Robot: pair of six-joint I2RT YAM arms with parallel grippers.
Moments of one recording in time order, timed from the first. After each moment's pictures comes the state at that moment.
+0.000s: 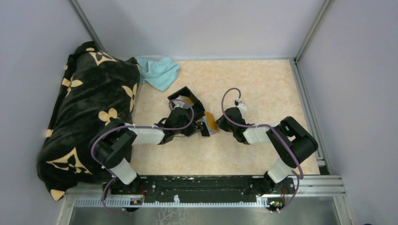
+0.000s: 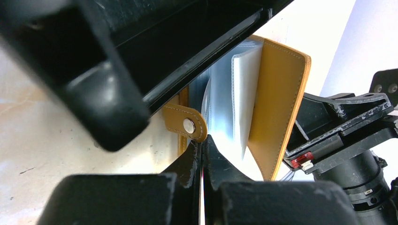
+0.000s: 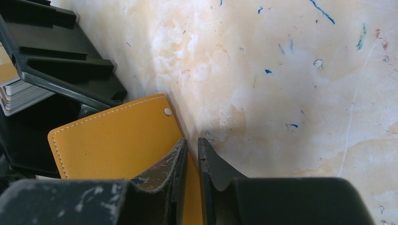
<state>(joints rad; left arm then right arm) -0.74 1.65 0.66 0.34 0.05 -1.21 0.62 1.62 0.55 0.39 0.19 0.96</state>
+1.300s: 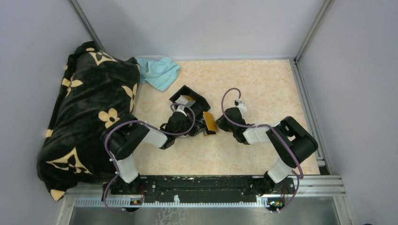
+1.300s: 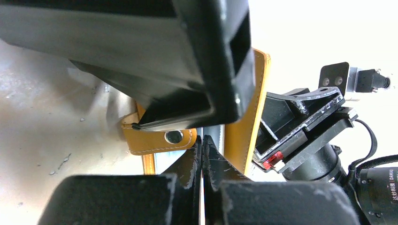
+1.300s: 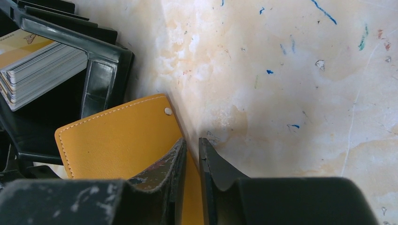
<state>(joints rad) -0.74 1.80 0.56 0.81 0.11 -1.34 0.62 1.62 0.54 0.40 0.19 0.96</state>
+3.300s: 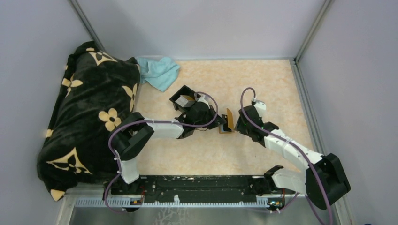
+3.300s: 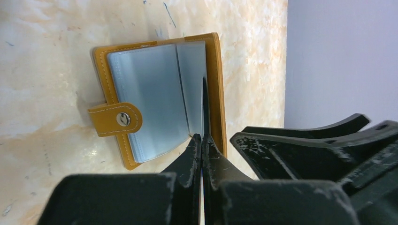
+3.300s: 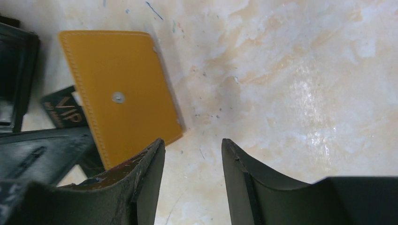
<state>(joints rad) -0.89 1.85 0.95 0.45 0.04 -1.09 0.53 1.12 0.59 -0.36 0.34 0.77</state>
